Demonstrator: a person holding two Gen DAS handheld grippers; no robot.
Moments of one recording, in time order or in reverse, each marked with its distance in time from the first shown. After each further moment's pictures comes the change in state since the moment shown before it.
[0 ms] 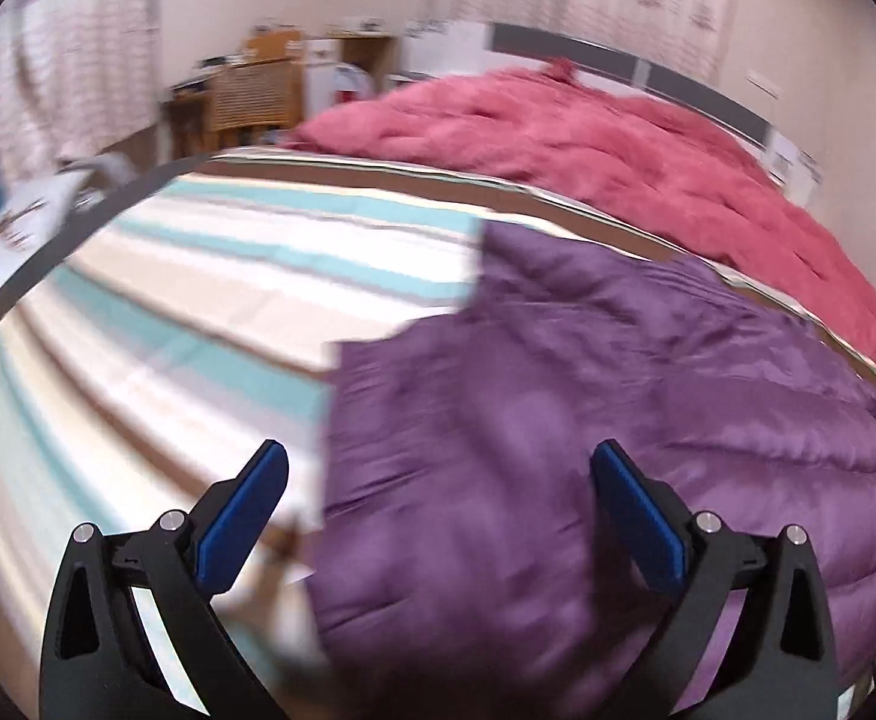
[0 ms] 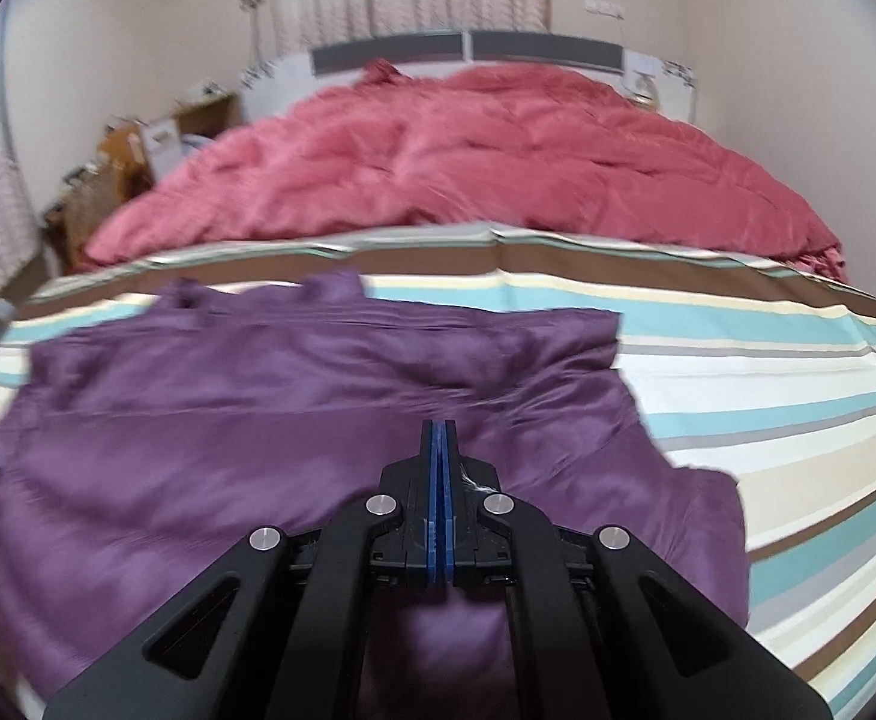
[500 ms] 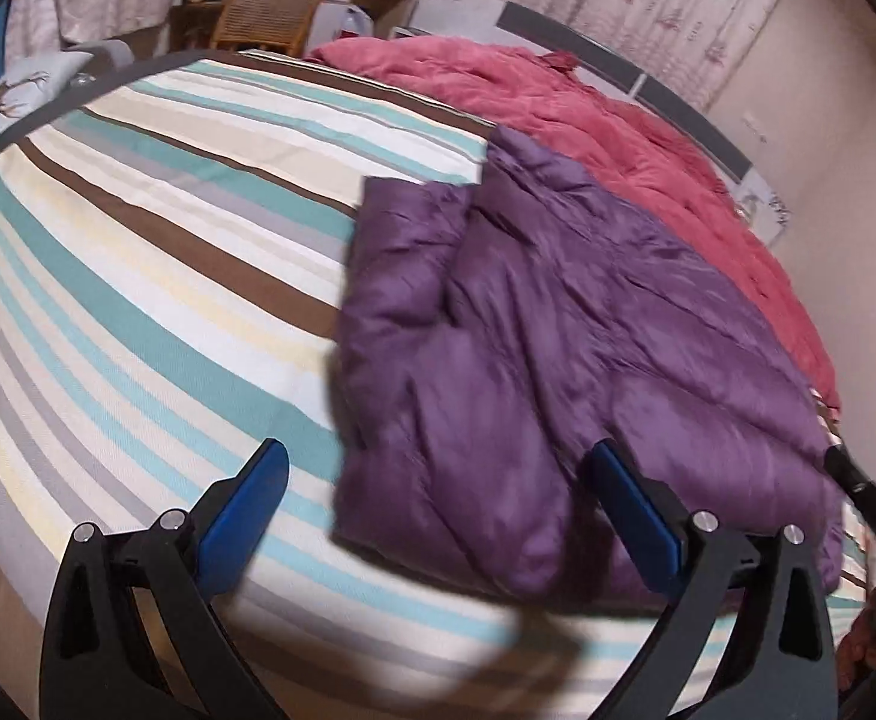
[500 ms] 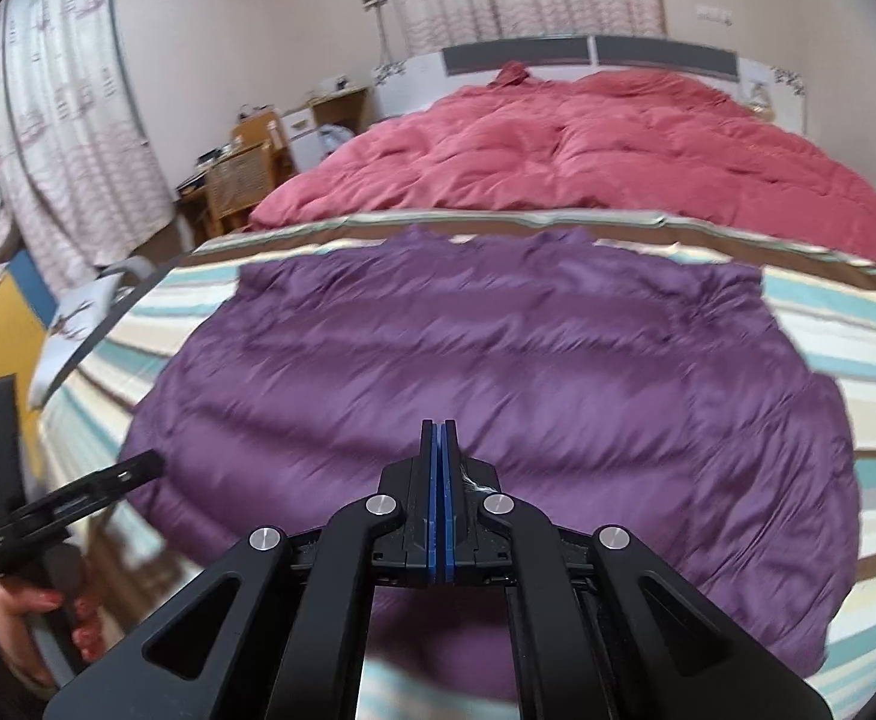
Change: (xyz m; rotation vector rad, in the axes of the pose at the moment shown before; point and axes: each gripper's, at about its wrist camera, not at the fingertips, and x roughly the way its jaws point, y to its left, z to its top) left arm -0.021 0.023 -0.069 -0.148 0.109 -0.230; right arm -0.074 0.071 -0.054 -0.082 0.027 0.300
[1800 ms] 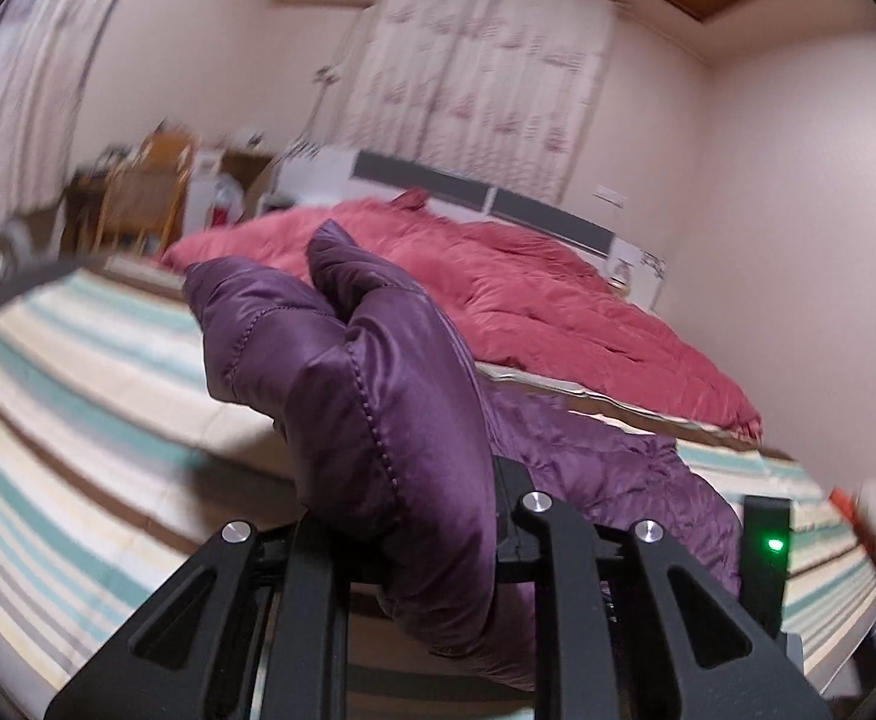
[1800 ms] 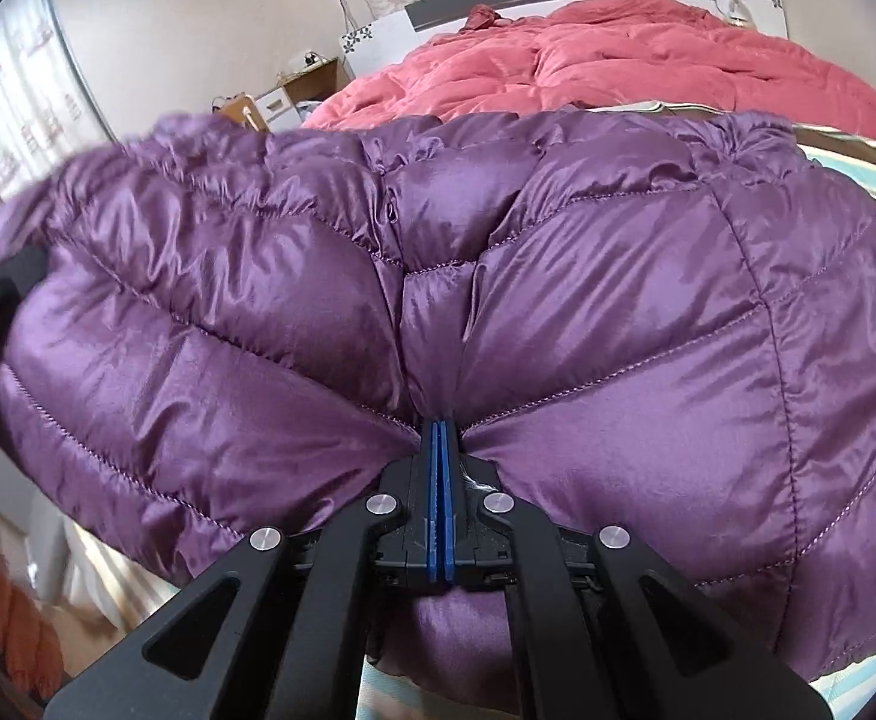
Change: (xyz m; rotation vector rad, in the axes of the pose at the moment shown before) left arm -0.066 -0.124 0.001 0.285 -0.399 -0.199; right arm 0.043 -0.015 -0.040 0.155 0.094 0.038
